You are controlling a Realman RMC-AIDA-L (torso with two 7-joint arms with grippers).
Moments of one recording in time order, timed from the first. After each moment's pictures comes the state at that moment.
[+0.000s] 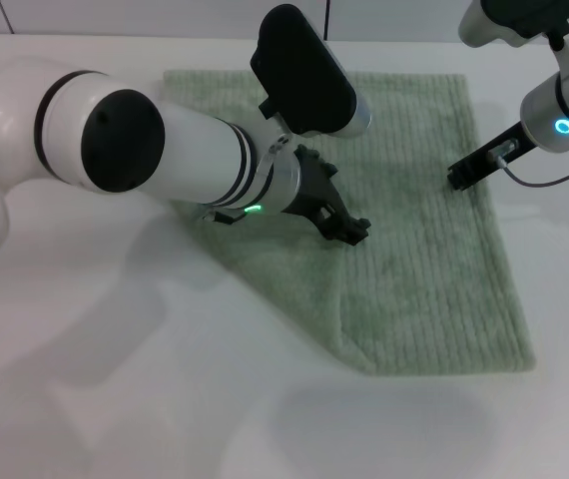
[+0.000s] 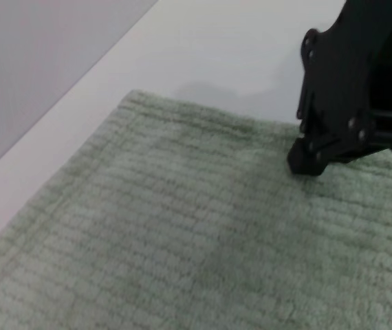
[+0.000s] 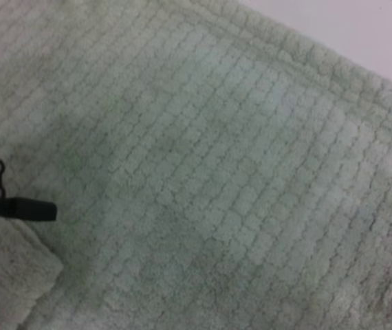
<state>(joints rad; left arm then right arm) -0.74 -2.08 -1.18 -0.94 2.37 -0.65 0.65 1.00 2.05 -1.10 -0.53 -2.72 -1.03 2.48</state>
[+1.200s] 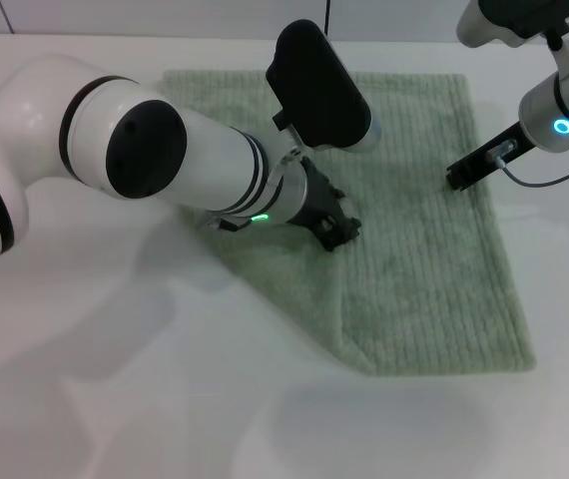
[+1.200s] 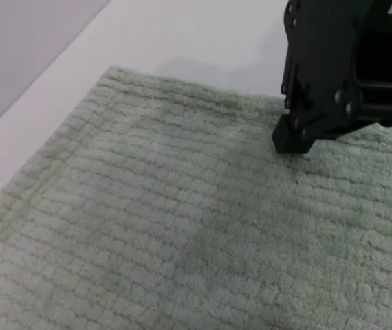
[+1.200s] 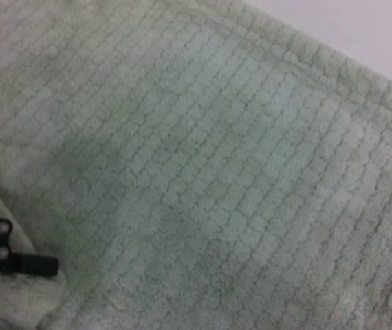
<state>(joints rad) -0.79 -2.08 -1.12 -0.90 2.38 -0.64 0.60 1.00 2.05 -1.10 -0.54 -2.73 -1.04 2.48</state>
